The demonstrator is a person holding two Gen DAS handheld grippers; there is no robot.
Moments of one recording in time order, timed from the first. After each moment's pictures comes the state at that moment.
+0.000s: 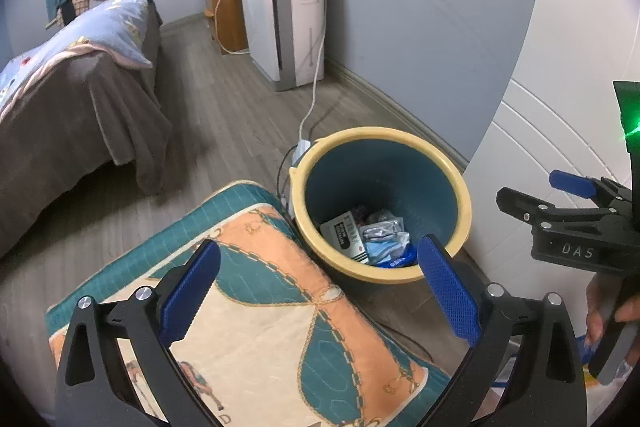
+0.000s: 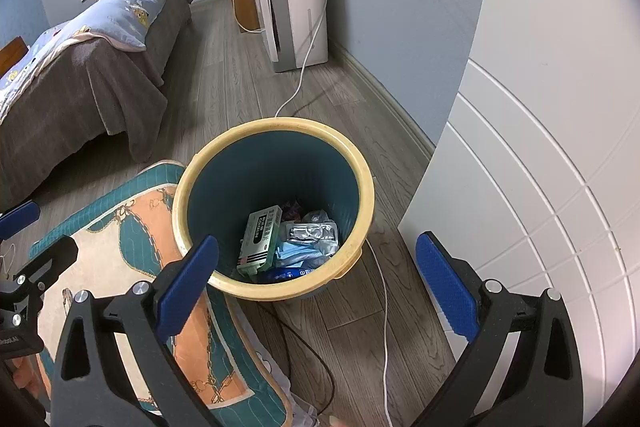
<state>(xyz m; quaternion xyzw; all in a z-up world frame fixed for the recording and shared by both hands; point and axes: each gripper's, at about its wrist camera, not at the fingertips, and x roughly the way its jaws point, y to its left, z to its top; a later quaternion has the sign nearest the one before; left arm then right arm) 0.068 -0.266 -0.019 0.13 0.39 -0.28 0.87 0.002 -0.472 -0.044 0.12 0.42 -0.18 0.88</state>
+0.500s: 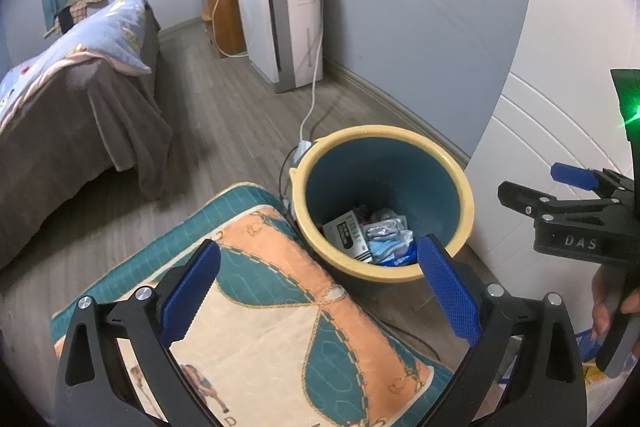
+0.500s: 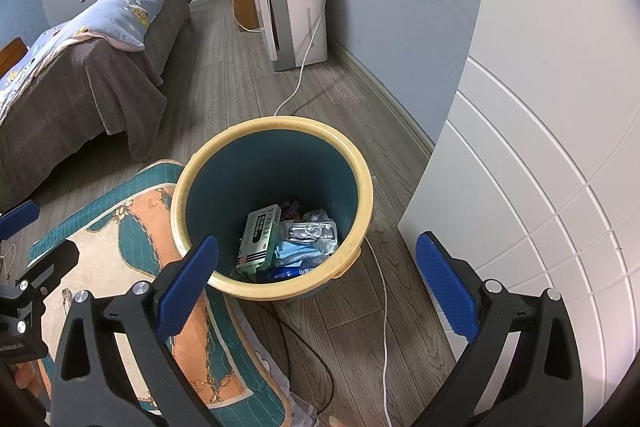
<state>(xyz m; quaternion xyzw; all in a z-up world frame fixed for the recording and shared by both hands) 0.065 -0.271 -0.018 0.14 0.39 -0.28 0.87 0.002 -0.473 -0.045 0.12 0.43 -0.18 0.88</state>
